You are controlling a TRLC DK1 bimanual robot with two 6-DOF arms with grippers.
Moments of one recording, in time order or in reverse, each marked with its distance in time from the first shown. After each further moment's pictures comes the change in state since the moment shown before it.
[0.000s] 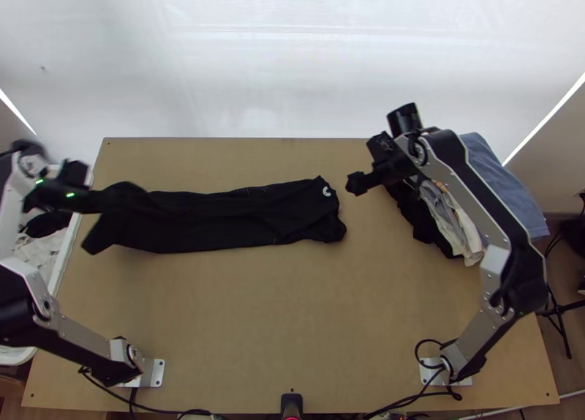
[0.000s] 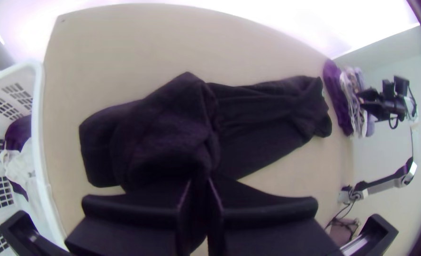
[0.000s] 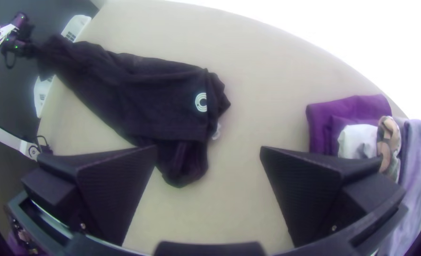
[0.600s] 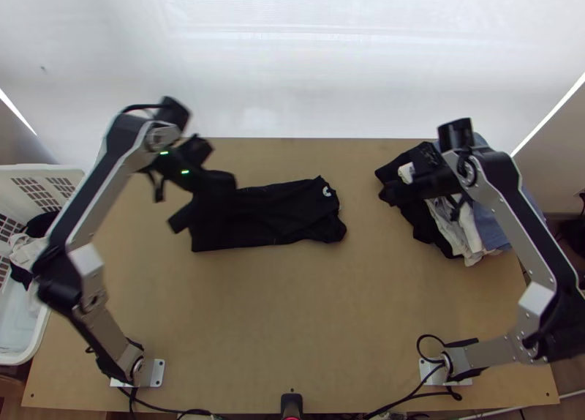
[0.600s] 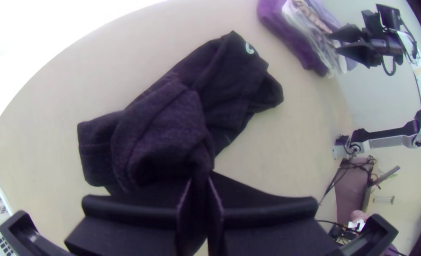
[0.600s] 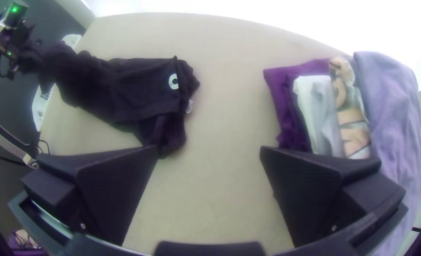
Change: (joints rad) left arm -0.705 0.173 0.397 -0.111 -0.134 -0.263; right arm -0.161 -0.256 -0.253 0.028 -0.030 -0.016
